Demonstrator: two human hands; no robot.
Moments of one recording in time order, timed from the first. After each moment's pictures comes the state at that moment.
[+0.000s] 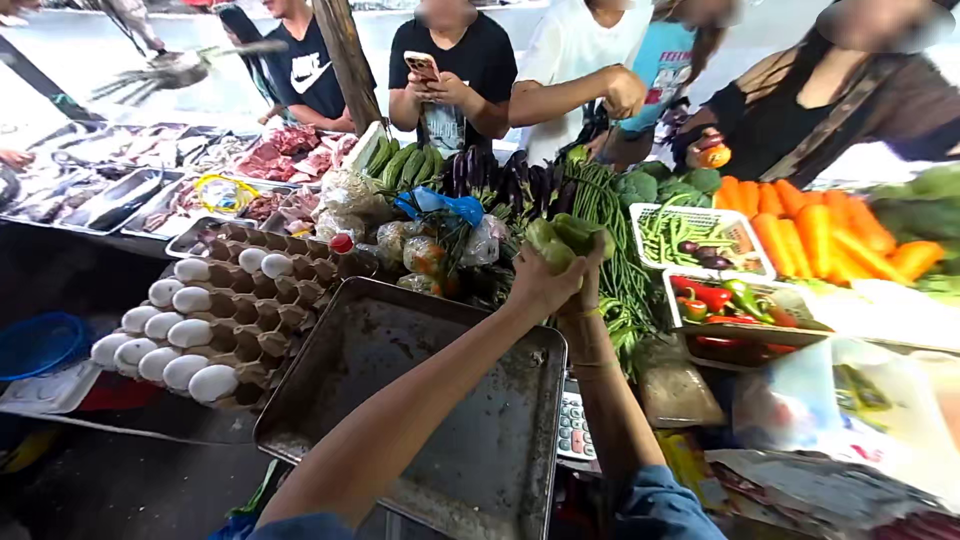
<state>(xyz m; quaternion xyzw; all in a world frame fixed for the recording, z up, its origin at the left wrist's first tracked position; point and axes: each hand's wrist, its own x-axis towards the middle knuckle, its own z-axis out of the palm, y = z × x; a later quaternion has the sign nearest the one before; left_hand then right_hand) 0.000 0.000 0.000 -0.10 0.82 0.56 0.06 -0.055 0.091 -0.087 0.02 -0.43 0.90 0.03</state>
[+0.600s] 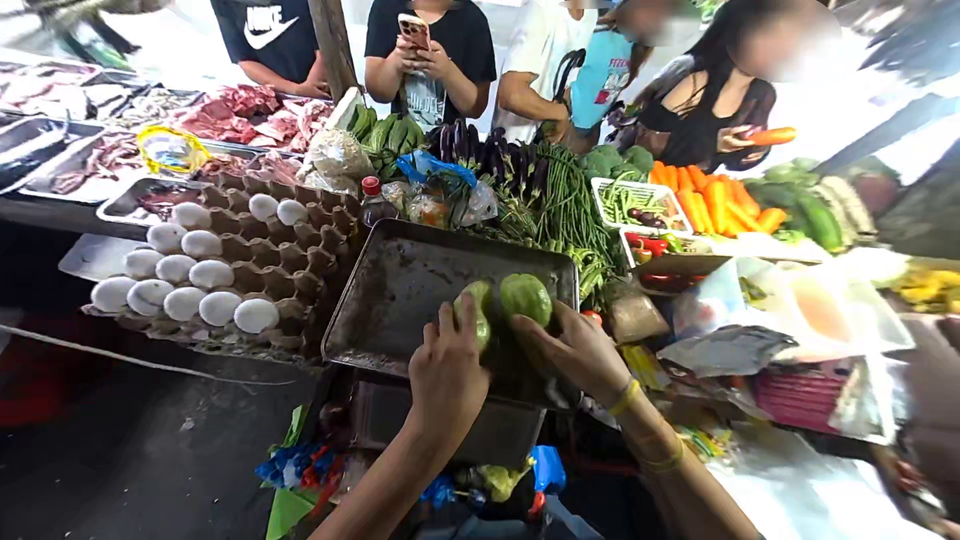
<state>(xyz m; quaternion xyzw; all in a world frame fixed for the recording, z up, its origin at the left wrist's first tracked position) 0.260 -0.112 -0.009 -0.05 0.98 0.18 -0.07 0.200 0.070 -0.001 0.08 -0.95 0.30 -0.07</state>
